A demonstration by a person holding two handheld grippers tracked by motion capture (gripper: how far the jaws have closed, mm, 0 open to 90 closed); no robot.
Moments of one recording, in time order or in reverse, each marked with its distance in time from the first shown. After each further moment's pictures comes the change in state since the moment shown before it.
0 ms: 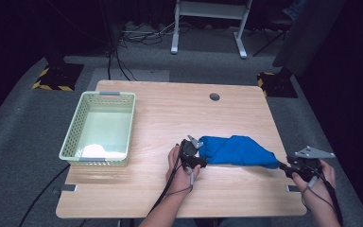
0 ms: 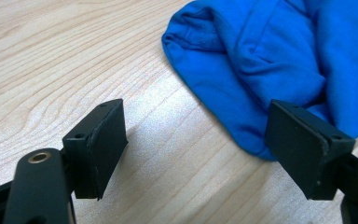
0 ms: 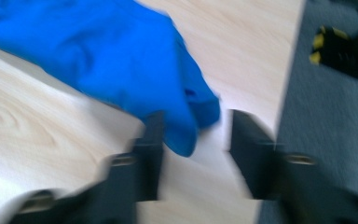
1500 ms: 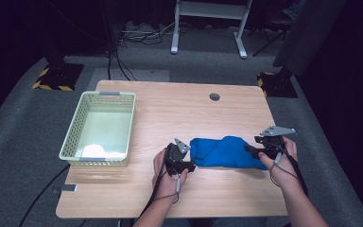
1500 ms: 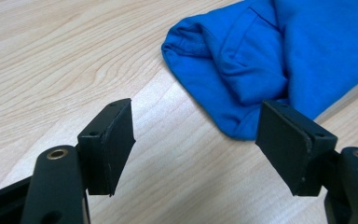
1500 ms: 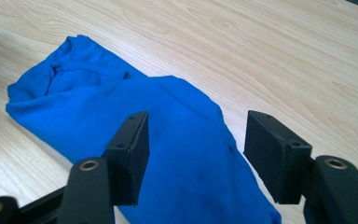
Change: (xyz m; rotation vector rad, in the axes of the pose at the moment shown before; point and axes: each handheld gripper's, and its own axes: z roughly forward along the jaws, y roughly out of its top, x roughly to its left) left arm 0.018 -0.018 -0.056 -0.013 0.000 -0.016; right arm 0.054 0.086 0.057 -0.066 0.154 -0.094
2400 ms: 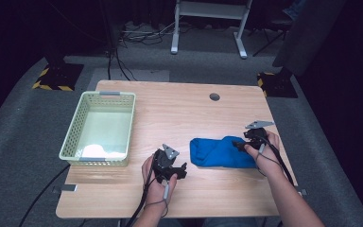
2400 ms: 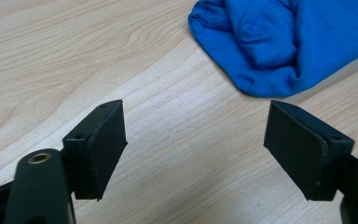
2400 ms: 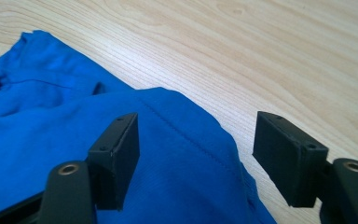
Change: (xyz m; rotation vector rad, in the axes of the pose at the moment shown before) left arm 0.012 -0.021 -0.028 -0.002 0.018 -0.062; right arm -0.011 0.005 0.069 0.052 0.026 0.035
